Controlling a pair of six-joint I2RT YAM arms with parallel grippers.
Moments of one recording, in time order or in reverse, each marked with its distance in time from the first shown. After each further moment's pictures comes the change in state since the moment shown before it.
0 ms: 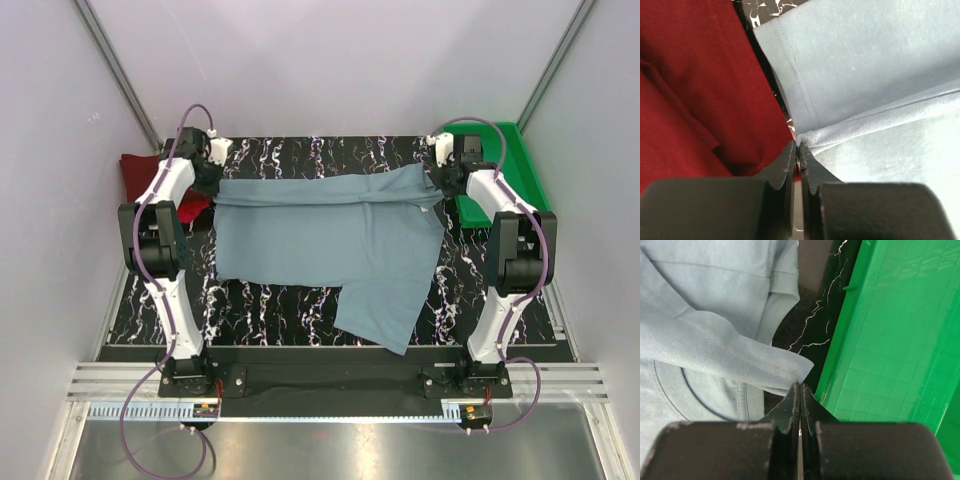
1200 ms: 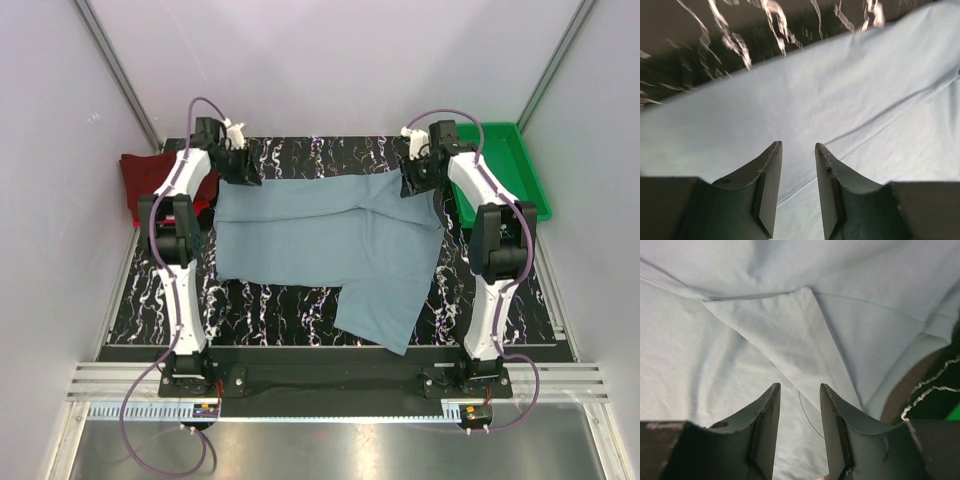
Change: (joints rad) left arm -0.063 0.190 0.288 -0.045 0.417 -0.376; right arm 0.105 0.135 0.276 -0.307 -0.335 0.167
